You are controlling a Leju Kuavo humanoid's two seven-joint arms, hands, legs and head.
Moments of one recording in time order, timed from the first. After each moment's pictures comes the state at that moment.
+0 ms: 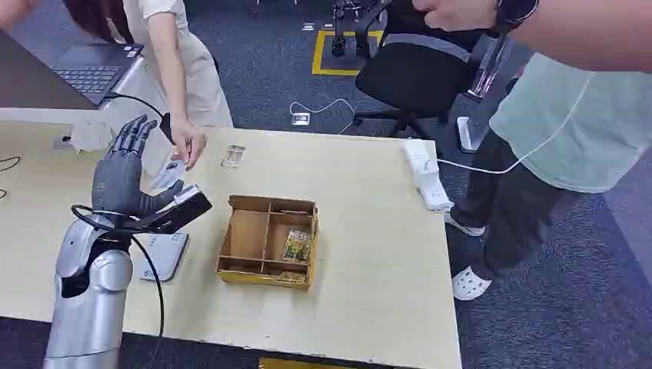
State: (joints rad) left arm -0.27 0.08 0.17 -1.68 -1.05 0.00 -0.17; right arm 0.30 0.30 -0.51 -1.31 1.36 0.32 -0.13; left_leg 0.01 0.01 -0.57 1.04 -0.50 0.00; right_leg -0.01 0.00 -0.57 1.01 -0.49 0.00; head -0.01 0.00
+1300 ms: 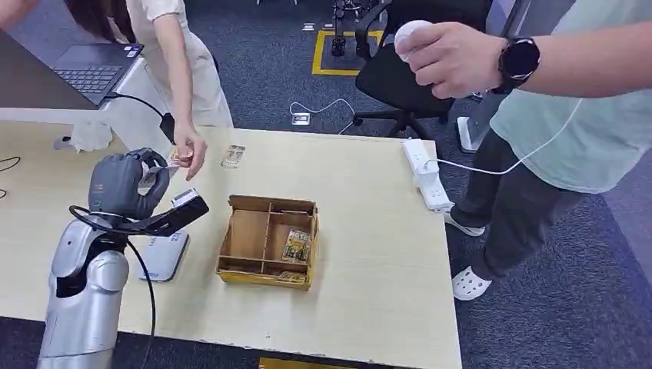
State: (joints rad) left arm -0.27 0.11 0.17 -1.66 -1.09 0.00 -0.16; right arm 0.30 0.30 -0.52 -1.31 1.40 0.30 -0.15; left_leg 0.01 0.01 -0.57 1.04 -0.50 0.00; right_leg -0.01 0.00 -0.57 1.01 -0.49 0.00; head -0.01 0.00
